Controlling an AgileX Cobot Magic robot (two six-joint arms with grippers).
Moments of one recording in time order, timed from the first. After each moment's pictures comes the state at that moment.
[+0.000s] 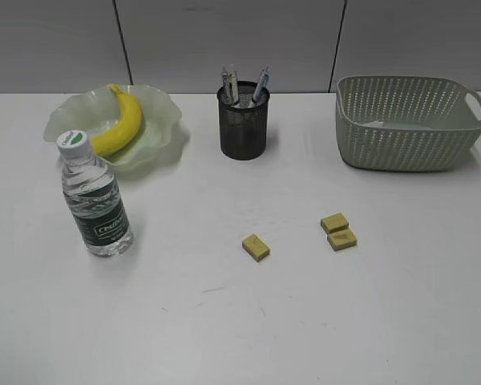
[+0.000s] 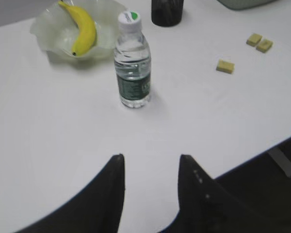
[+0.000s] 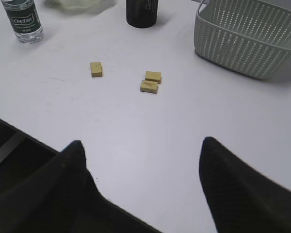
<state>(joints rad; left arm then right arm) -0.56 0.16 -0.55 0.07 1.04 -0.10 0.54 -0.01 -0.51 0.00 1.03 -0.03</state>
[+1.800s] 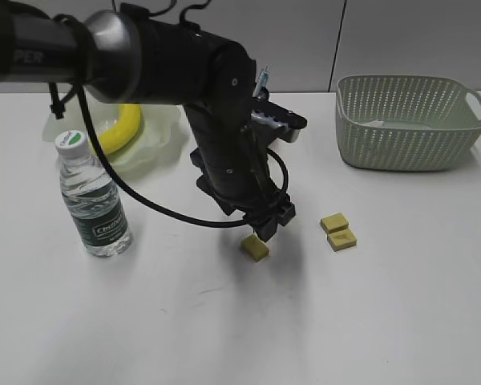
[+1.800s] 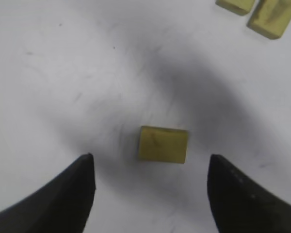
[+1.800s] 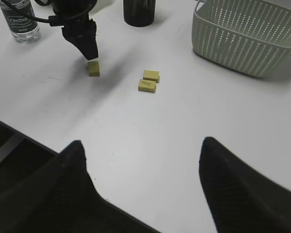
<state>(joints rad) -0.78 2.13 -1.61 -0.04 0.89 0.01 0.54 -0.01 -0.51 -0.01 1.04 -0.02</state>
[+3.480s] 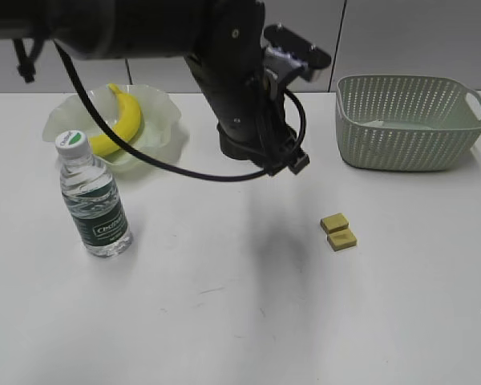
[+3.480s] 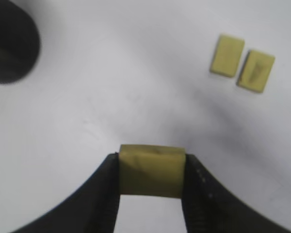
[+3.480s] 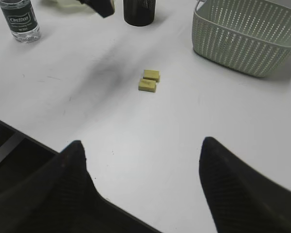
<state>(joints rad) -0.82 2.06 -1.67 0.13 0.82 0.00 0.54 -0.01 -0.51 -0.01 1.04 -0.02</state>
